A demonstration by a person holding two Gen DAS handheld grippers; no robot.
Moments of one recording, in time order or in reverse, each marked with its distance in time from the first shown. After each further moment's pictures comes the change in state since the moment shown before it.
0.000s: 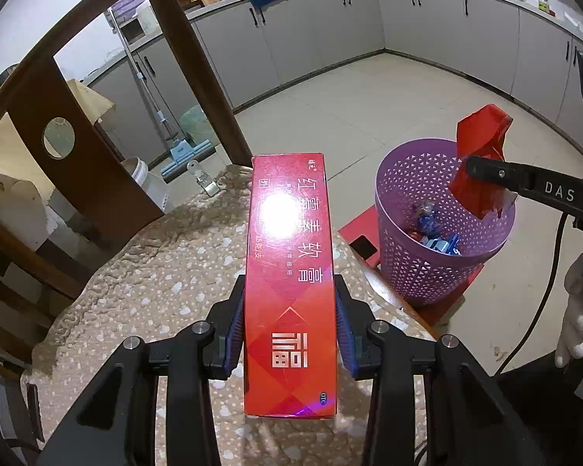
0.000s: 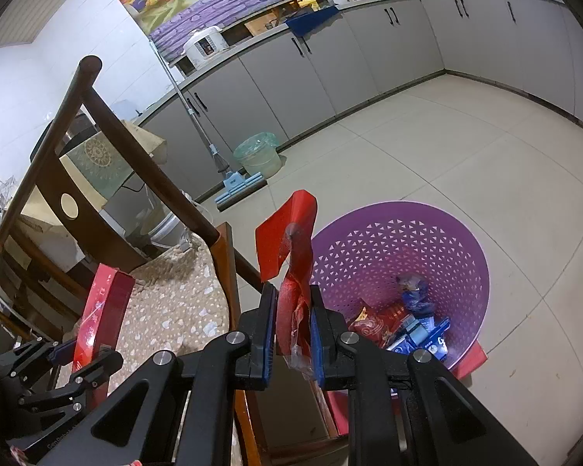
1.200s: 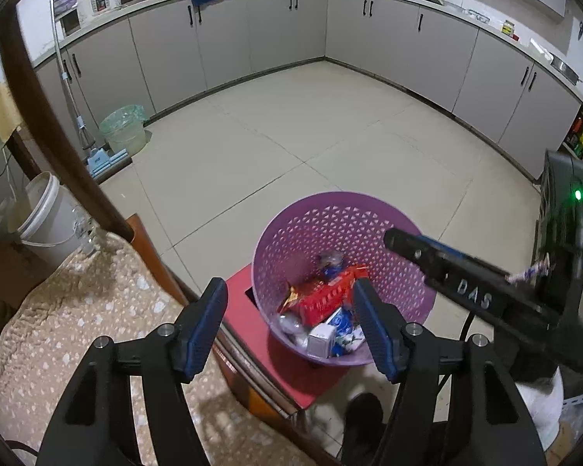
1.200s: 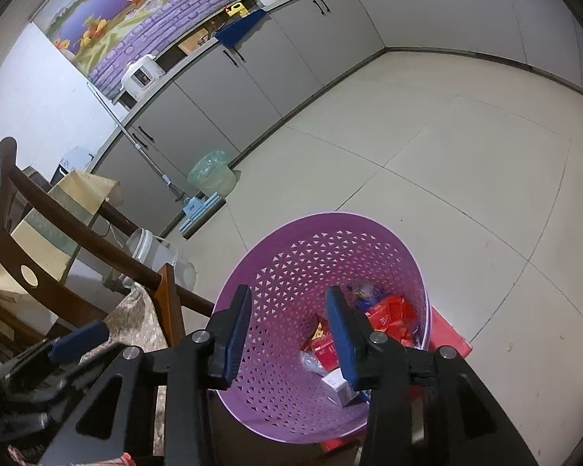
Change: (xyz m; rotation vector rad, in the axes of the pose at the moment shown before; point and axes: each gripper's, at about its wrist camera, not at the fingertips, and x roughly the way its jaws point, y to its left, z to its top) left arm 0.042 -0.071 0.083 -0.016 -0.004 -0.290; right arm 0.017 -0.068 0.022 0.213 -0.020 -0.089
